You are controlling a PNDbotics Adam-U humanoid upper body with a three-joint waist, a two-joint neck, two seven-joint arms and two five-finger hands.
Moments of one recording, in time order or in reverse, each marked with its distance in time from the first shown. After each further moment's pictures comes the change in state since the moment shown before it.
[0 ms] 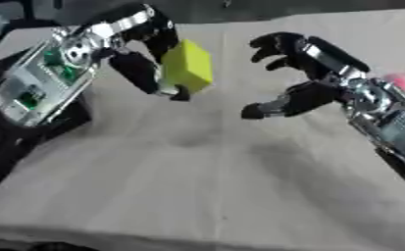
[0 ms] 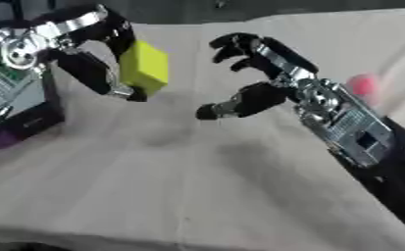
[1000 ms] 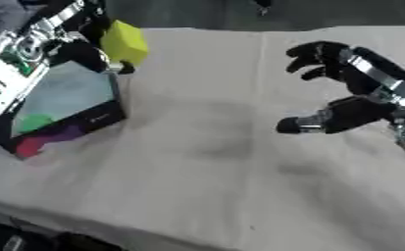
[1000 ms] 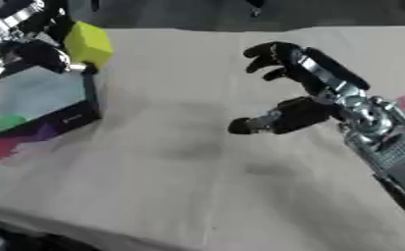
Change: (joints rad) left arm 0.106 0.159 0.166 0.132 -0.031 -0.012 0.139; right arm 0.013 -0.001 -0.013 -0.068 0.000 -0.009 0.017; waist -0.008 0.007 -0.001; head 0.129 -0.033
